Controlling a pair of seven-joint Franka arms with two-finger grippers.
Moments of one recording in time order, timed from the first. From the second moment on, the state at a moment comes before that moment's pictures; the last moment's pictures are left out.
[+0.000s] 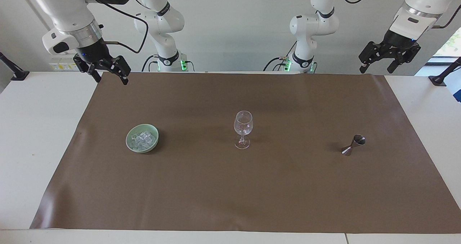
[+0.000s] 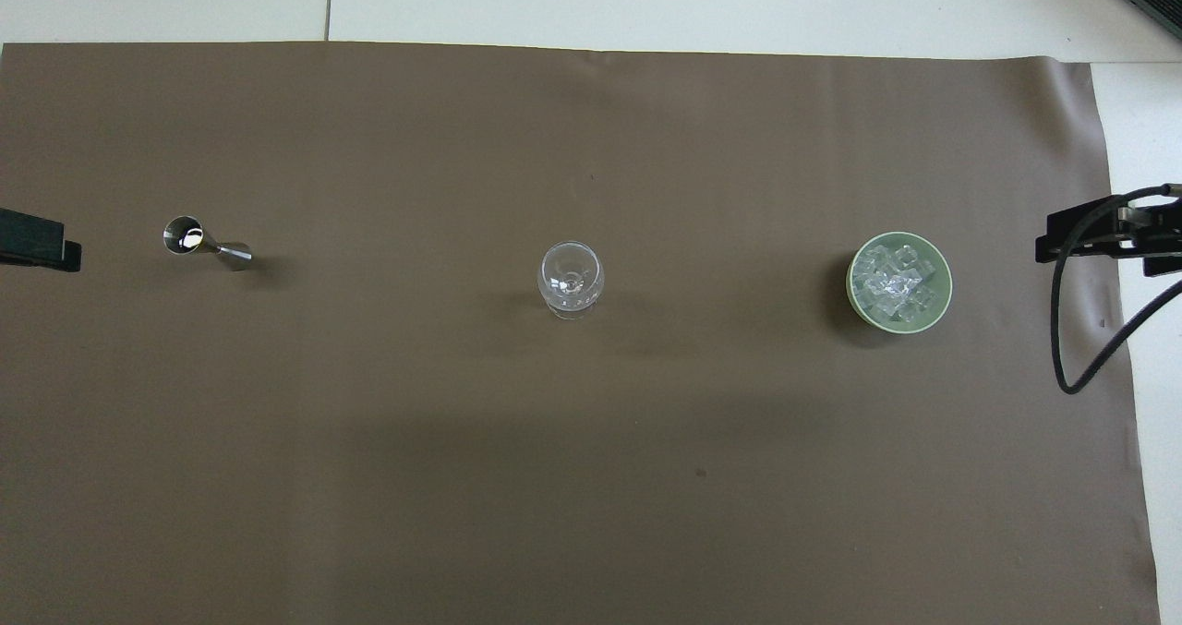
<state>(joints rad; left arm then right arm) 0.01 -0.03 -0.04 -1.46 -0.03 1.46 0.00 0.10 0.02 -0.15 -1.52 0.01 1.53 0.09</state>
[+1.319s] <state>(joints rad) -0.01 0.27 0.10 -1.33 -0.11 1.63 0.00 0.10 0.02 -0.15 -1.52 0.01 1.53 0.09</state>
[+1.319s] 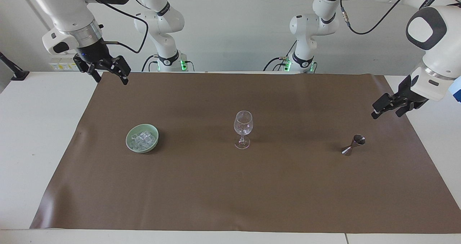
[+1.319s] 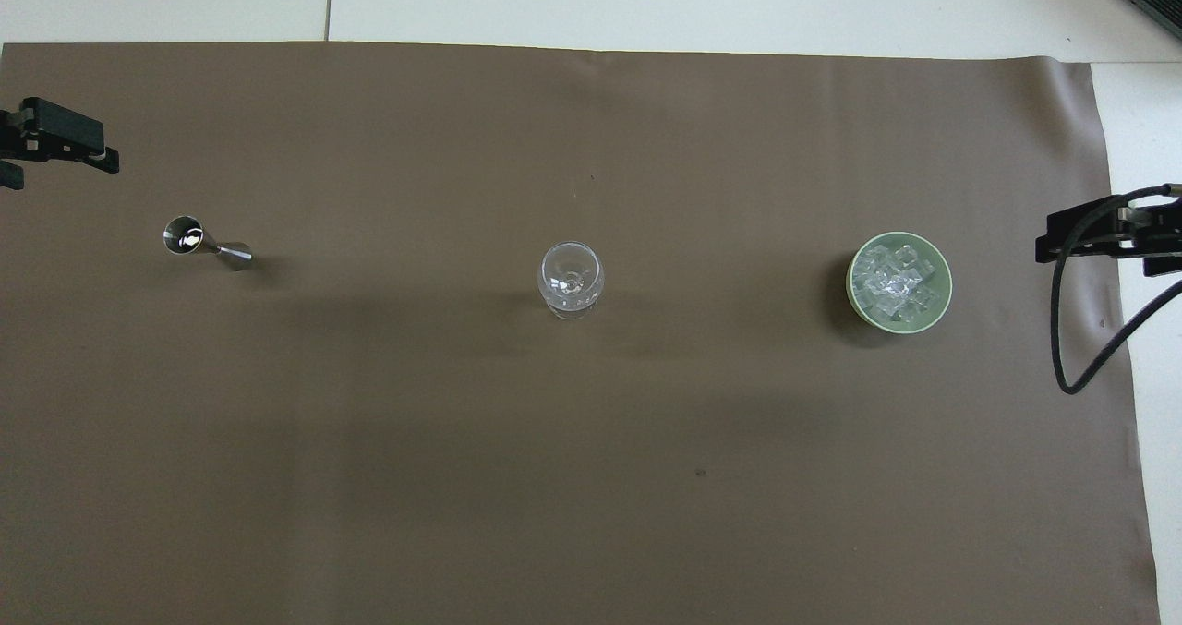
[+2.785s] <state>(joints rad) -0.05 0.34 0.28 -1.39 -0.30 1.70 -0.24 0.10 0.02 -0.15 -1.52 0.01 1.53 0.09</state>
